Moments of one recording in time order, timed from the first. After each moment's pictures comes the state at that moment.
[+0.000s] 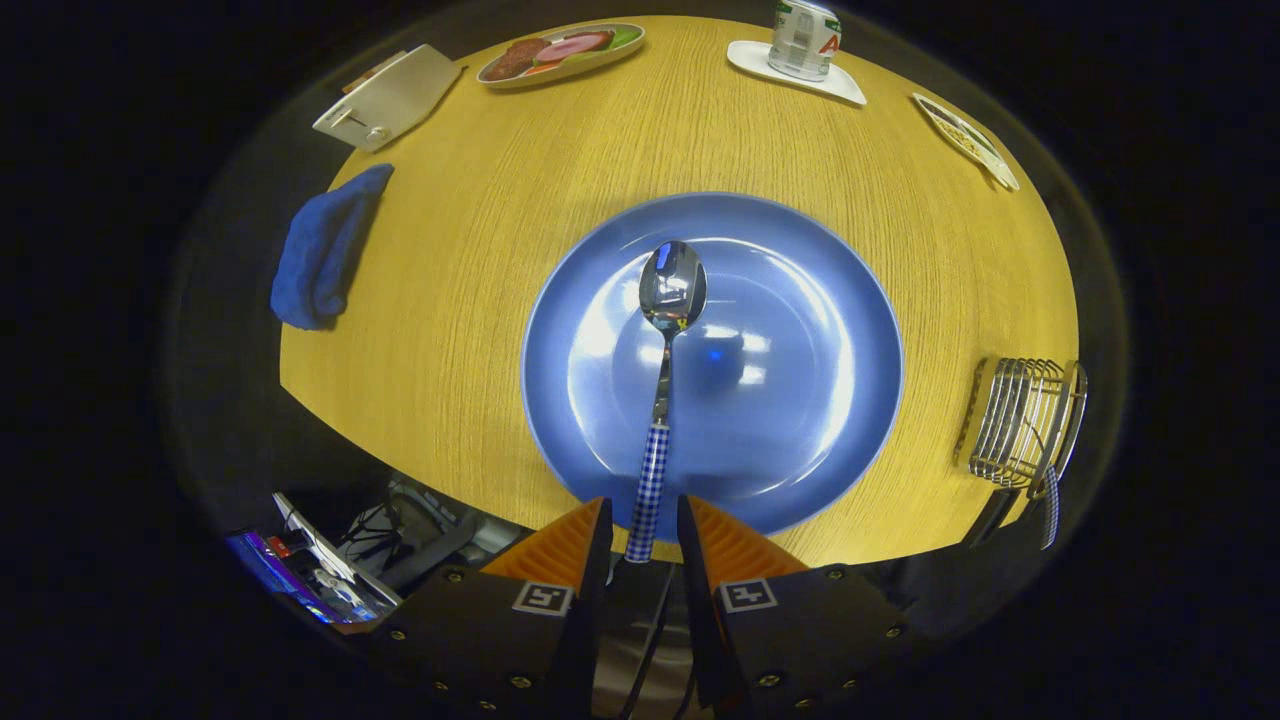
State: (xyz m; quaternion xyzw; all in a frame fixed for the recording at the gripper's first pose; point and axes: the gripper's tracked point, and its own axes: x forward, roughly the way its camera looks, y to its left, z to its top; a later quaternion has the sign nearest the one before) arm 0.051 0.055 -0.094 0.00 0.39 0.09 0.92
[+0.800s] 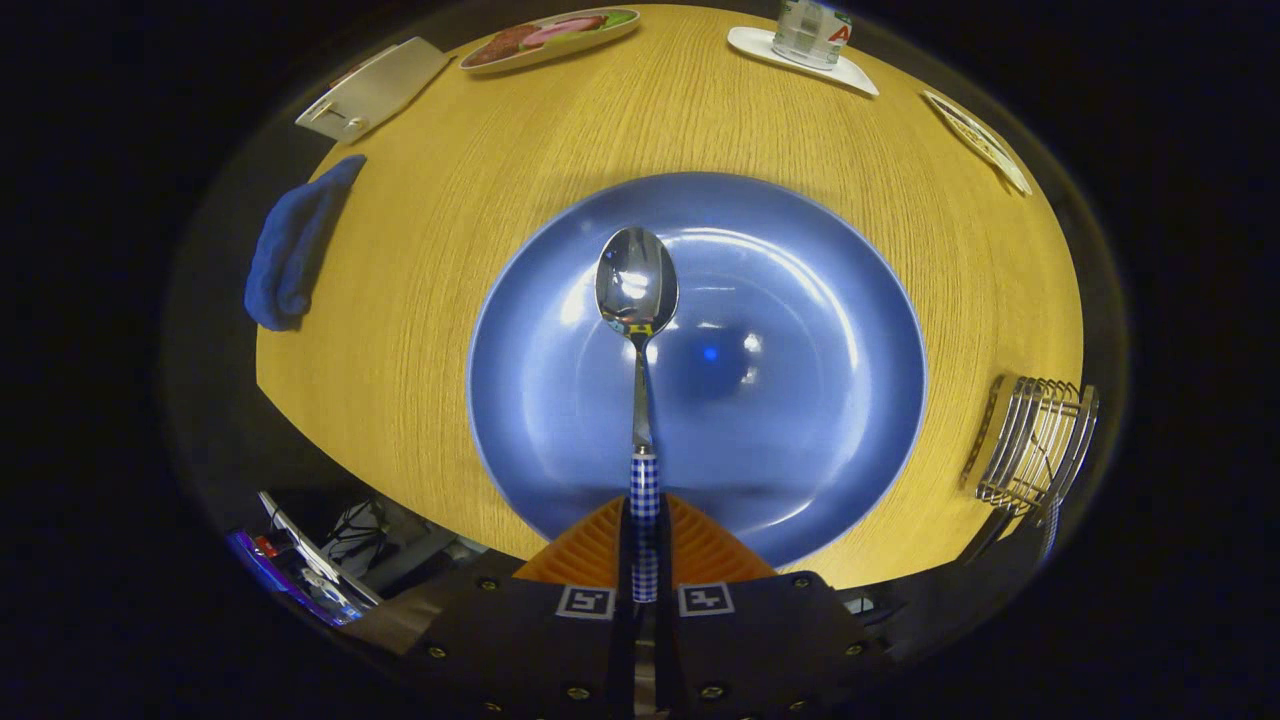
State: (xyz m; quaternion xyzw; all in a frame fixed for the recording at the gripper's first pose) arm 0.077 0.044 -0.108 -0.02 0.39 0.08 0.92
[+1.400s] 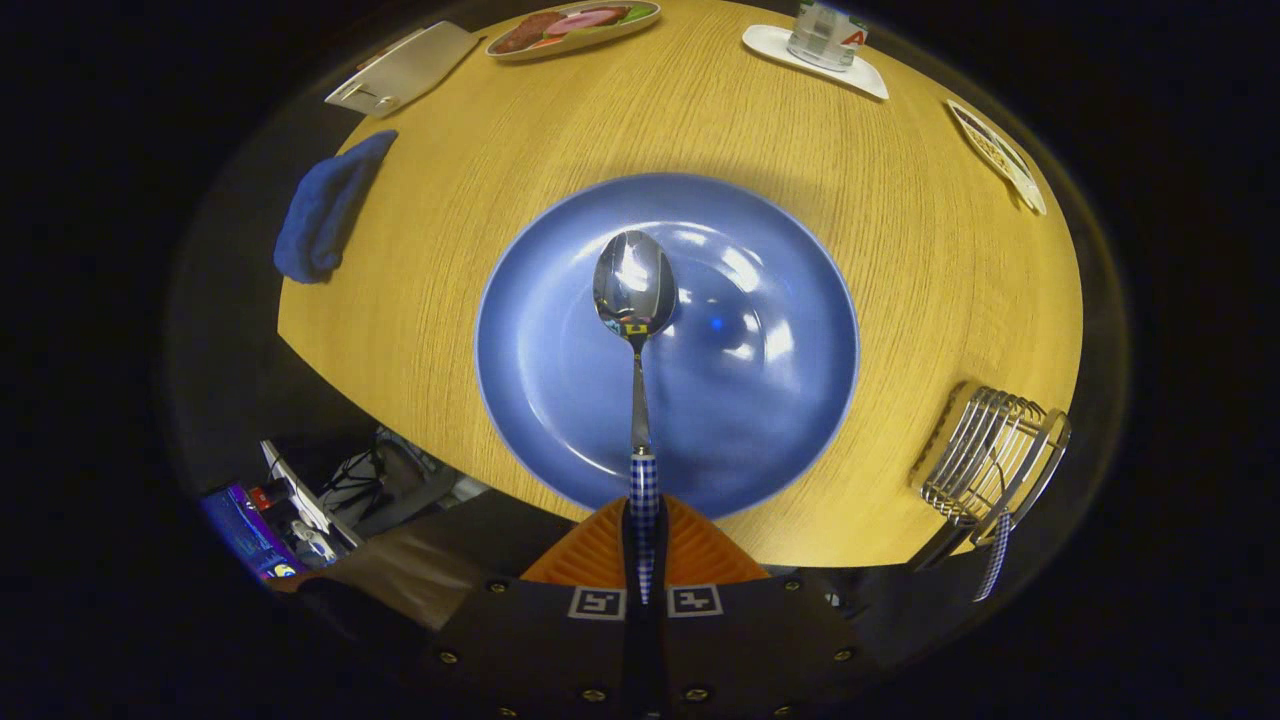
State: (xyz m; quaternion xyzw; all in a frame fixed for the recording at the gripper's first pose) arm 0.030 0.002 -0.088 -0.06 0.45 0.12 0.88
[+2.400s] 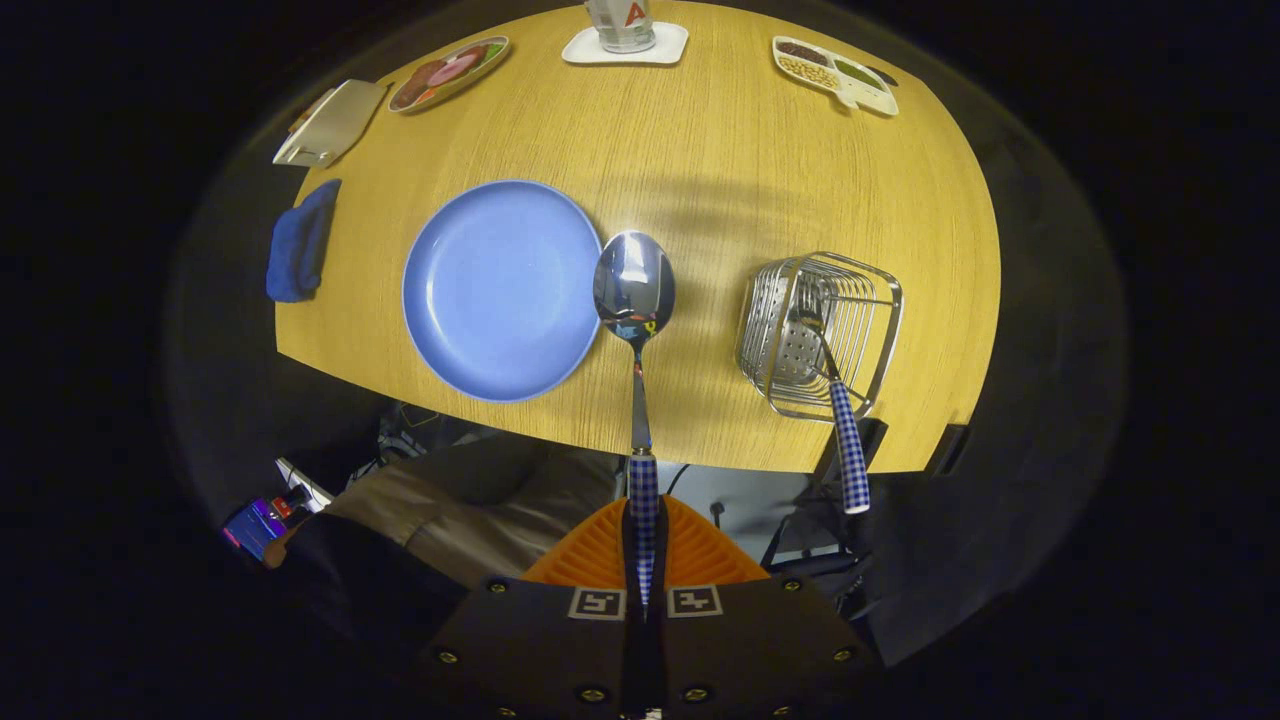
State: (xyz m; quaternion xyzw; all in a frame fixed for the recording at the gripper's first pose) arm -0.060 -0.130 -0.058 0.02 0.48 0.07 0.87
